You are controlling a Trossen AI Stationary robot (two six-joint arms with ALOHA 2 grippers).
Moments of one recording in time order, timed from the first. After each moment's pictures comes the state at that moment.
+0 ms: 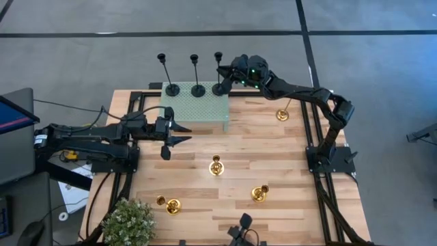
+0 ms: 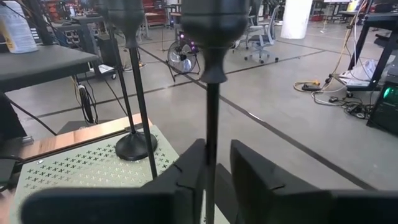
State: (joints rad) left arm 0.10 0.63 0.51 0.26 0.12 0.12; right arm -0.59 1.79 1.34 0.31 -0.08 0.02
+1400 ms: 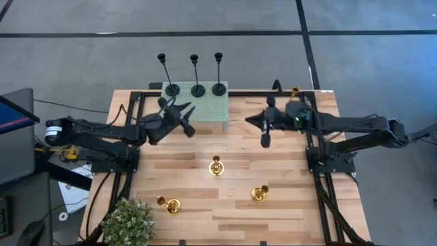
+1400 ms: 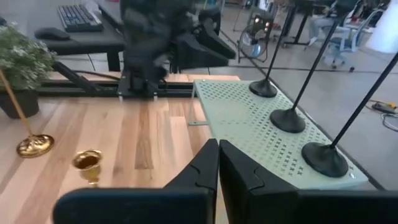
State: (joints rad) left arm 0.10 0.95 0.51 0.59 -0.70 0.24; right arm -0.13 1.02 0.78 0.00 0.09 -0.11
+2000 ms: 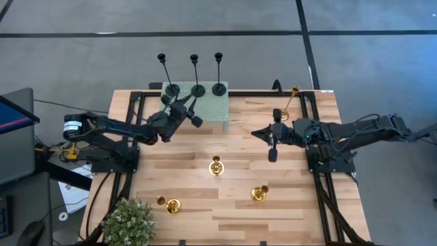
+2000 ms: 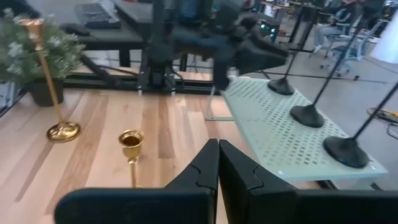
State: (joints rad) left arm 0.18 1.21 0.51 1.05 -0.78 0.37; right arm 0.11 0.92 0.68 0.00 0.29 -0.09
